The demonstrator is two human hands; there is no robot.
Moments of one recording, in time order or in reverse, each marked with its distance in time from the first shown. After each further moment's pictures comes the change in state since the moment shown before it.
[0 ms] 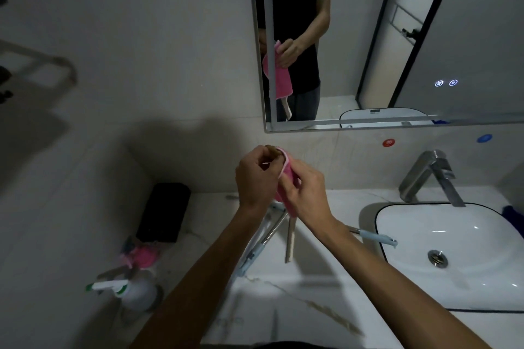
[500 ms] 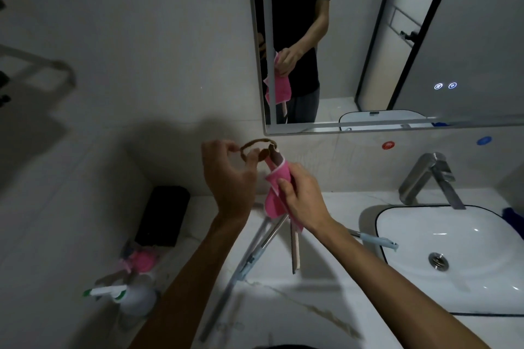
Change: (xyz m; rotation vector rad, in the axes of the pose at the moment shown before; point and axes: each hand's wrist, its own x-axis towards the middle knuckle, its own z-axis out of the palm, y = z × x) left_hand 0.013 -0.003 -0.029 0.282 0.460 0.415; right_hand 0.001 0.015 0.005 -0.066 -0.153 0.094
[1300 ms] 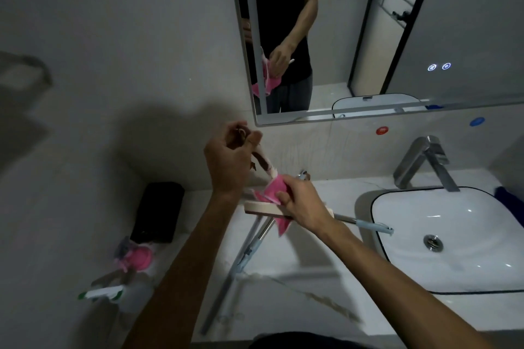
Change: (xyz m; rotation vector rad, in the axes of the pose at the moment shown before) left_hand 0.016 0.006 0.019 -0.275 -0.290 -0.284; right_hand -0.012 0.026 -0.001 -0.130 -0.191 0.110
